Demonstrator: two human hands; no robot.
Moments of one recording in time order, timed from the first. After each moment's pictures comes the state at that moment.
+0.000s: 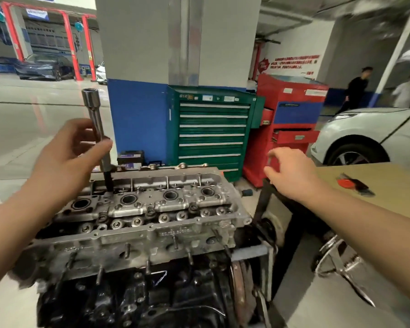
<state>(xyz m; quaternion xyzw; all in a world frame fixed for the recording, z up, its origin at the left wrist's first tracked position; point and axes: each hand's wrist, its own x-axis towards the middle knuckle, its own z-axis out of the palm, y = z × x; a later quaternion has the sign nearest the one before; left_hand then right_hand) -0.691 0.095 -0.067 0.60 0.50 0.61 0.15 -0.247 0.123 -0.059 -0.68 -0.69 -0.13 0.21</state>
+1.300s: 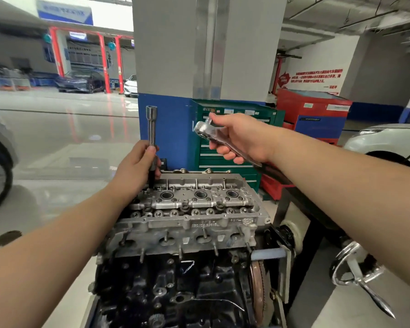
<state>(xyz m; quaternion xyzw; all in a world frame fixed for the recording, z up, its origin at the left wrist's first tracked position) -0.673 0.099 -0.079 0.61 0.48 0.58 0.25 -0.402 0.131 0.049 -0.48 -0.69 0.50 0.20</state>
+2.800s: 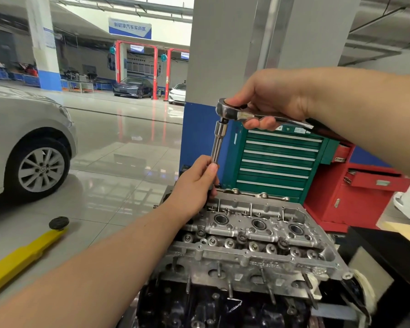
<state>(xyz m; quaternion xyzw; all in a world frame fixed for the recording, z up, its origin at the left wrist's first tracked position) -0.680 0.121 -0.093 0.63 0.43 0.59 0.25 -0.519 0.151 0.154 -0.47 -0.77 0.42 0.06</state>
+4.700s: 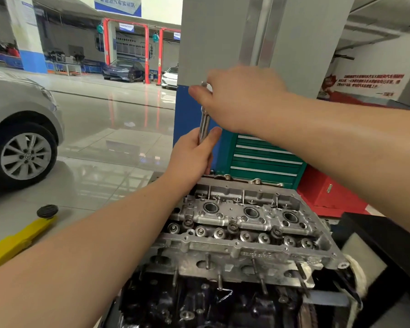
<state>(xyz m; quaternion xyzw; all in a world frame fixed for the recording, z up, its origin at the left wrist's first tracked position) -0.660 0.147 -0.065 0.55 0.43 0.67 0.27 -0.551 0.137 0.080 -0.43 -0.81 -0.32 0.23</state>
